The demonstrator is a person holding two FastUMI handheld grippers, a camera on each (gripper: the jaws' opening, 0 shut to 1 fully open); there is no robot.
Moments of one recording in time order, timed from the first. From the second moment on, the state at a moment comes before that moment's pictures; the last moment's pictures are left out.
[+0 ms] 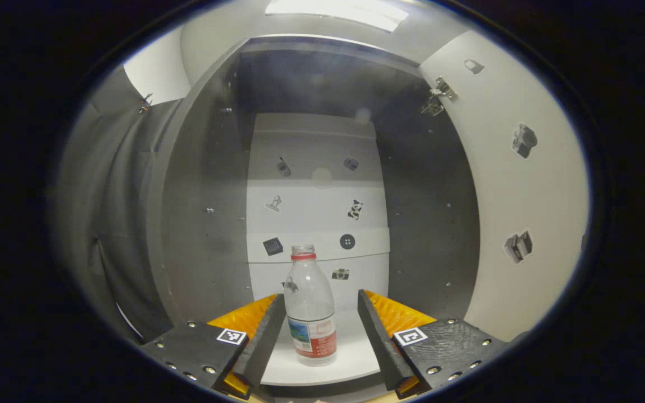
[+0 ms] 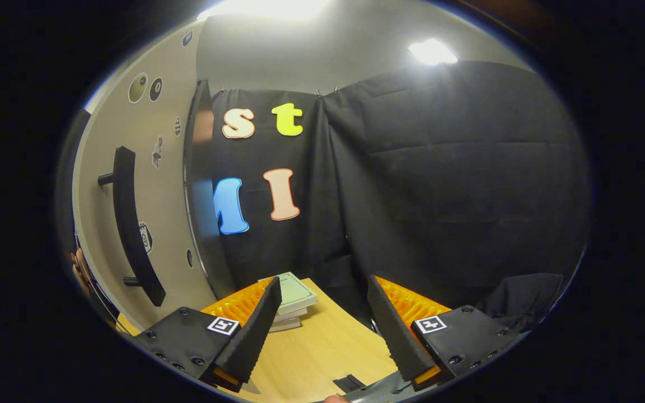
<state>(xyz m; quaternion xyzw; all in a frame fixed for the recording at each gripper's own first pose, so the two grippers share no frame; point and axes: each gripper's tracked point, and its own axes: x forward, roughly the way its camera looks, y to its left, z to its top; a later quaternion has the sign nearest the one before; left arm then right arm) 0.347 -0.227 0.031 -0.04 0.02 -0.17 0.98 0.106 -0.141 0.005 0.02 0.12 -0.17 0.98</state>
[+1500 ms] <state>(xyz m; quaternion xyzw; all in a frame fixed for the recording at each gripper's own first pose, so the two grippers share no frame) 0.289 -0.178 0.047 -0.05 0.01 -0.15 0.99 0.132 -0.128 0.010 0.02 0.10 -0.10 0.99</state>
